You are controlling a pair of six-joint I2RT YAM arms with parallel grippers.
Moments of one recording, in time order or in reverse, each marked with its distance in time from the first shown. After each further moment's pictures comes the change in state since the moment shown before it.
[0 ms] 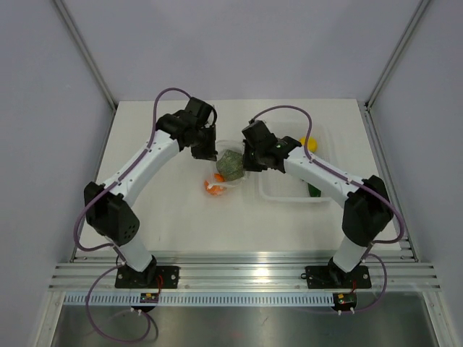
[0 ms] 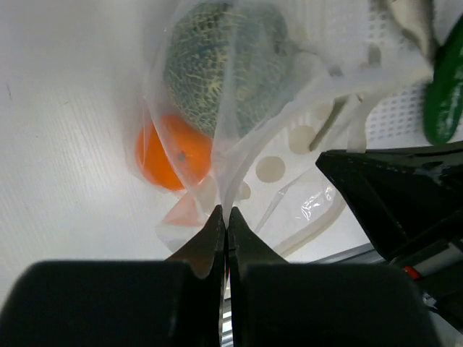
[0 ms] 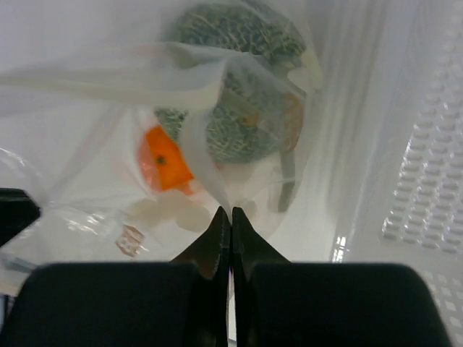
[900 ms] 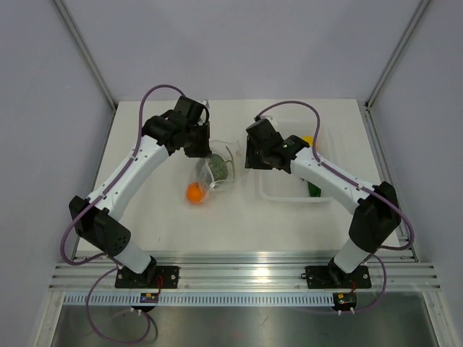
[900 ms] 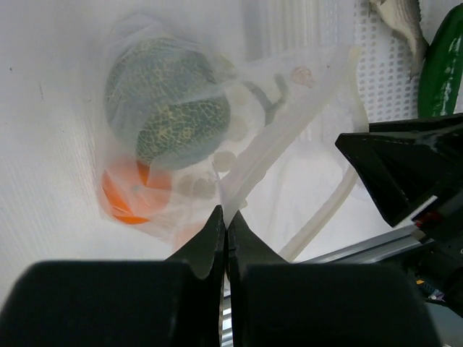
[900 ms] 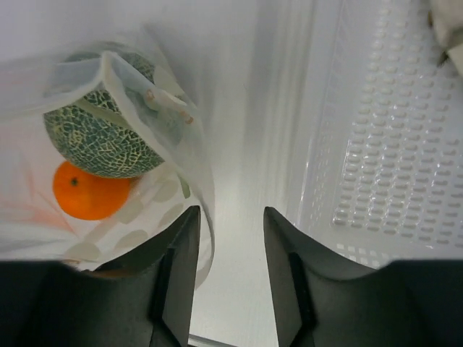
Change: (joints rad) left arm 0.001 -0.065 -0.010 -0.042 -0.031 0.030; right arm 0.001 -0.014 -0.040 -0.078 0.089 -0.032
